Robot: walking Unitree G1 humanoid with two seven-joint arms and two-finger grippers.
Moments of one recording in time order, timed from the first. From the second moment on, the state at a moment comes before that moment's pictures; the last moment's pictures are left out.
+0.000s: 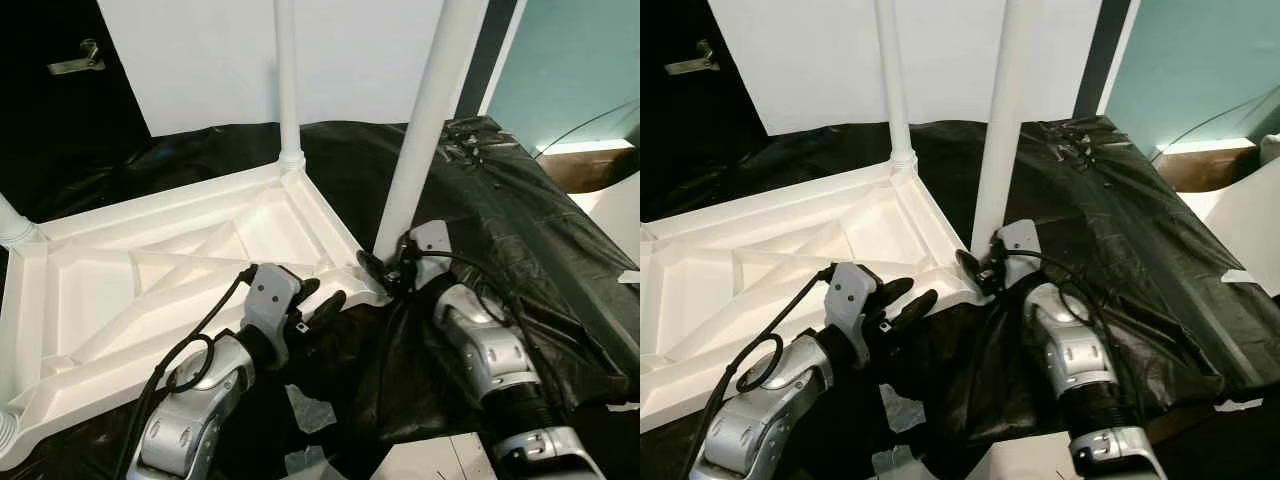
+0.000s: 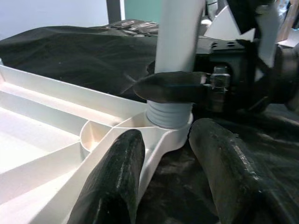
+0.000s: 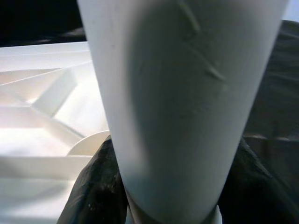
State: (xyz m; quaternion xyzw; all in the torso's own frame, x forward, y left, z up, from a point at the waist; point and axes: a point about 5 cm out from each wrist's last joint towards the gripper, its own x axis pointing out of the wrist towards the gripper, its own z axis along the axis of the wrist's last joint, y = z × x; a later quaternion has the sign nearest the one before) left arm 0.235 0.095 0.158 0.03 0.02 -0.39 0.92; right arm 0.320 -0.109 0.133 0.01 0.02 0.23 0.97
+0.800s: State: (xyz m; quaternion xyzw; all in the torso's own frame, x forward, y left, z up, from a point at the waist) left arm 0.234 0.095 0.158 0.02 0.02 -0.39 0.92; right arm 0.308 -0.099 0.137 0.04 0.01 0.16 0.99
